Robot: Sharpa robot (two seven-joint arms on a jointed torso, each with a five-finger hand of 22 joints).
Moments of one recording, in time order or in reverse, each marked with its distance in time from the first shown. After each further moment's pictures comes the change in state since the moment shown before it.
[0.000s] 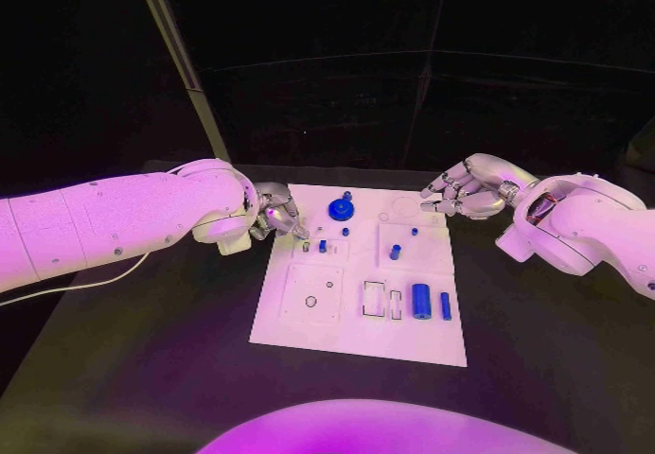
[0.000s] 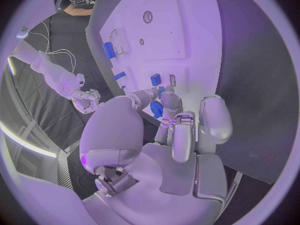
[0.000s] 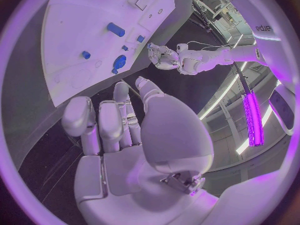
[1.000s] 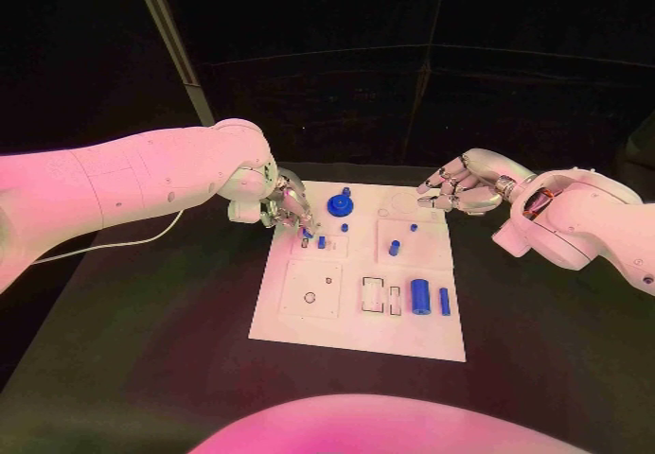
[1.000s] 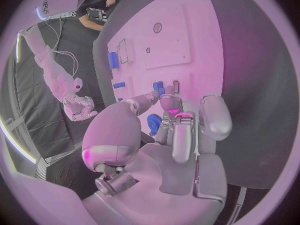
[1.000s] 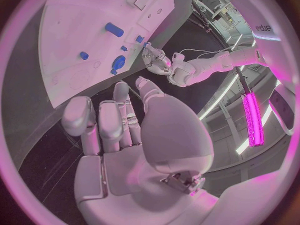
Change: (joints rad) left arm 0.101 0.231 -0.076 -0.310 0.156 0.394 -0.038; left_hand -0.150 0.106 0.052 -0.102 -0.054 -0.001 0.001 -0.003 0.047 0.013 0.008 0.028 0.055 0.000 0.000 0.000 0.000 0.000 -0.012 0.005 -0.021 0.001; right arm 0.000 0.007 0.000 -0.001 0.001 0.001 0.000; right_hand 0.000 0.000 -0.003 0.003 0.000 0.000 0.000 0.000 0.000 0.000 0.000 0.000 -0.001 0.000 0.000 0.000 0.000 0.000 0.000 0.000 -0.004 -0.001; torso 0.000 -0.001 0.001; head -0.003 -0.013
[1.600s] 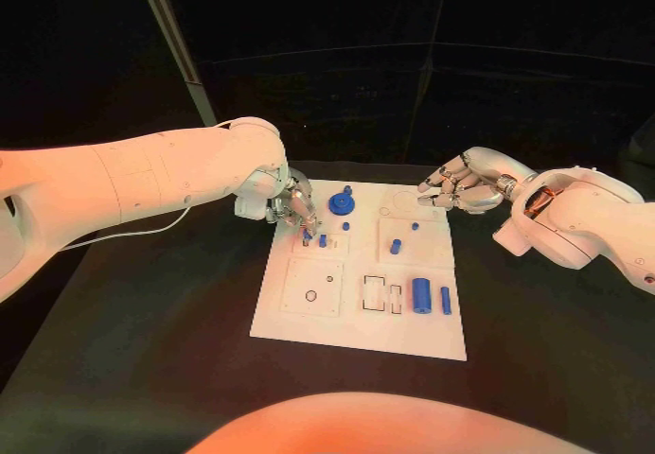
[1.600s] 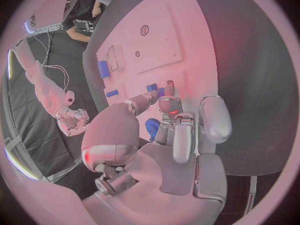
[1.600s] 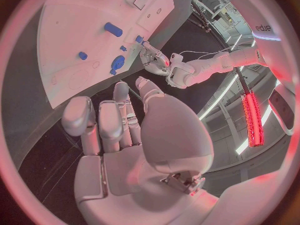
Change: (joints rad) left arm 0.001 0.044 -0.008 -0.019 -0.126 0.045 -0.004; left_hand -0.029 -0.011 -0.007 -0.029 0.093 0.016 -0.009 0.007 0.028 0.022 -0.007 0.020 0.025 0.000 0.000 0.012 0.000 0.000 0.007 -0.007 0.018 0.019; right arm 0.000 0.004 0.000 -0.001 0.000 -0.001 0.002; right_hand 0.000 0.000 0.000 0.000 0.000 0.000 0.000 0.000 0.000 0.000 0.000 0.000 0.000 0.000 0.000 0.000 0.000 0.000 0.000 0.000 0.000 0.000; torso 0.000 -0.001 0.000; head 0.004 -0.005
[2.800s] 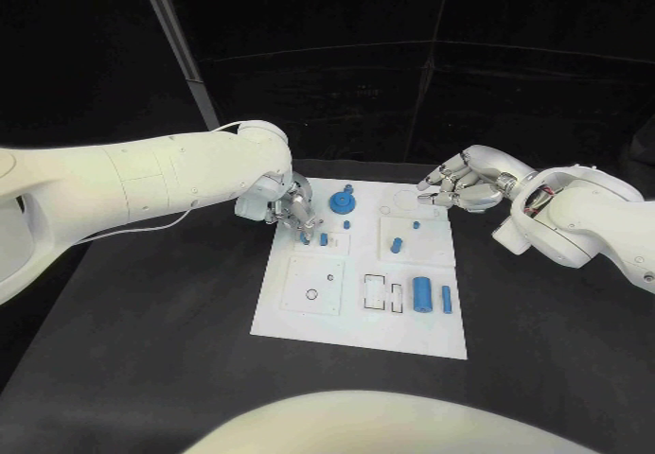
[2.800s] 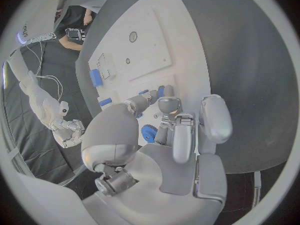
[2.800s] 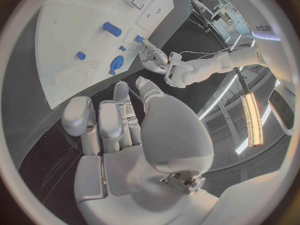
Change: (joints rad) left arm -0.001 0.019 -0.023 -0.008 -0.068 0.028 -0.001; left_hand -0.008 -0.008 0.003 -0.014 0.020 0.003 -0.003 -0.004 0.007 0.013 -0.005 0.000 0.006 0.000 0.000 0.000 0.000 -0.009 0.000 0.000 0.005 0.005; right arm 0.000 0.005 0.000 -0.002 0.000 0.000 0.003; right_hand 0.000 0.000 0.000 0.000 0.000 0.000 0.000 0.004 0.000 -0.004 -0.004 0.000 0.000 0.000 0.000 0.000 0.000 0.000 0.000 0.000 0.000 0.000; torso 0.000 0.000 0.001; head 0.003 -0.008
